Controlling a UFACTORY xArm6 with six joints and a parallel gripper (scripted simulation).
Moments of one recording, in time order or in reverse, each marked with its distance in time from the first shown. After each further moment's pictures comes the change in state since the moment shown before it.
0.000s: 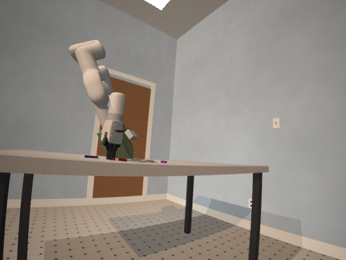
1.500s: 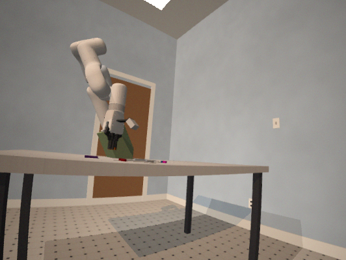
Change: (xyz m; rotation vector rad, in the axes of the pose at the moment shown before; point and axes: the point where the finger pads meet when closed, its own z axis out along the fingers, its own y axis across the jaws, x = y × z) arm 0.002 0.000 -0.046 -0.004 0.005 0.001
